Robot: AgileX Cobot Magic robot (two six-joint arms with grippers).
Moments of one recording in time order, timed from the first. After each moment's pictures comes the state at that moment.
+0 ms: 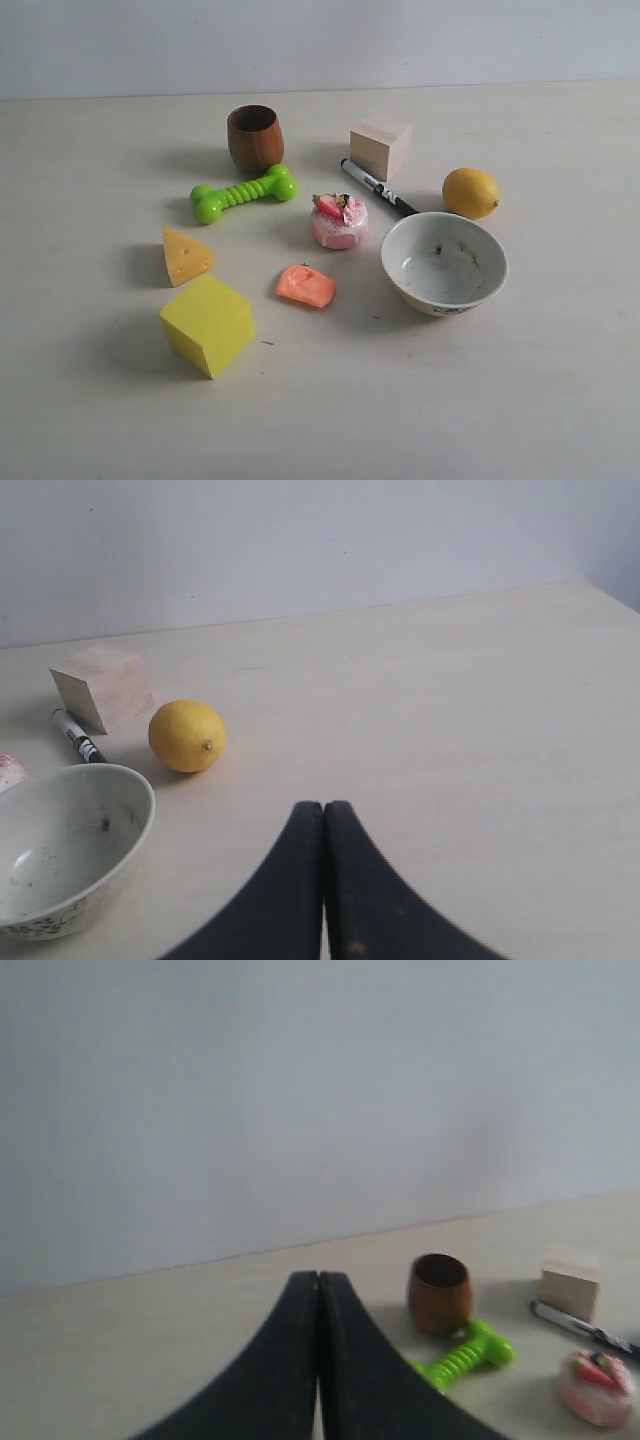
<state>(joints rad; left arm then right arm) -0.24 0.44 -0.66 0.11 0.44 -0.05 -0.08 0.01 0.00 0.13 0.35 -0.05</state>
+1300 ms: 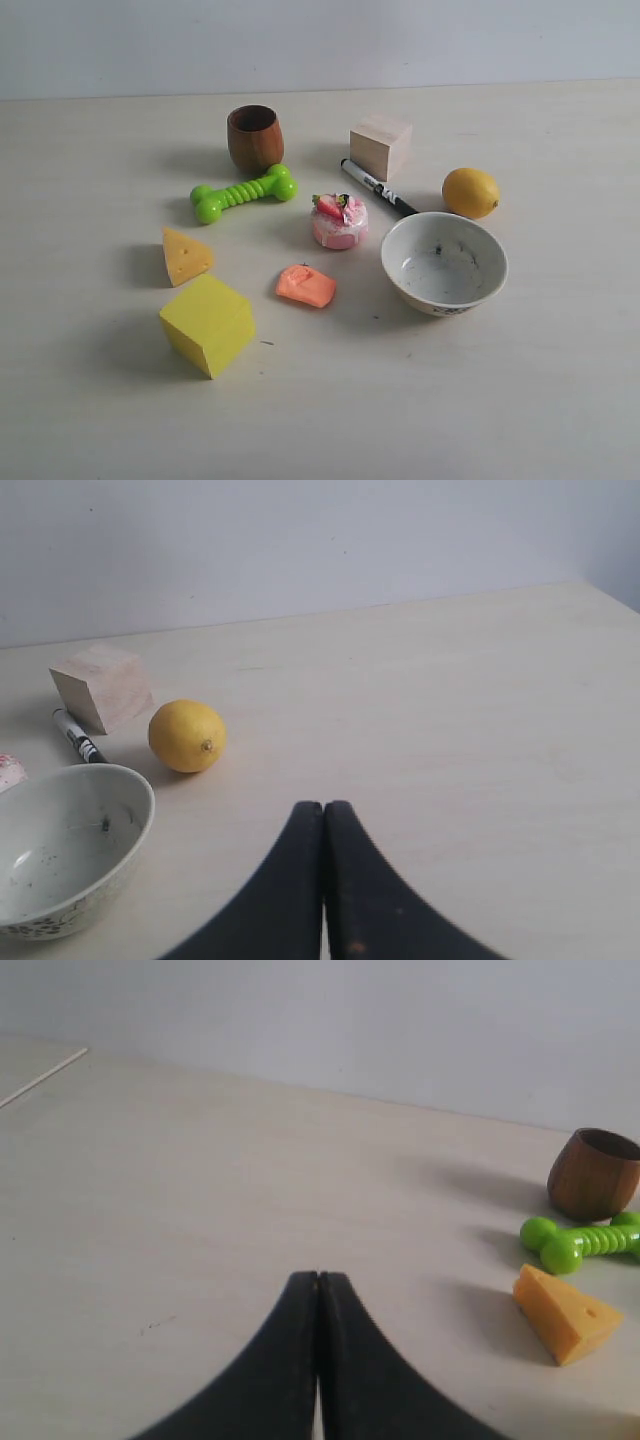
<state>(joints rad) 0.03 0.01 0.00 0.10 0.34 -0.23 -0.08 0.01 0.00 0.13 0.35 -0.05</state>
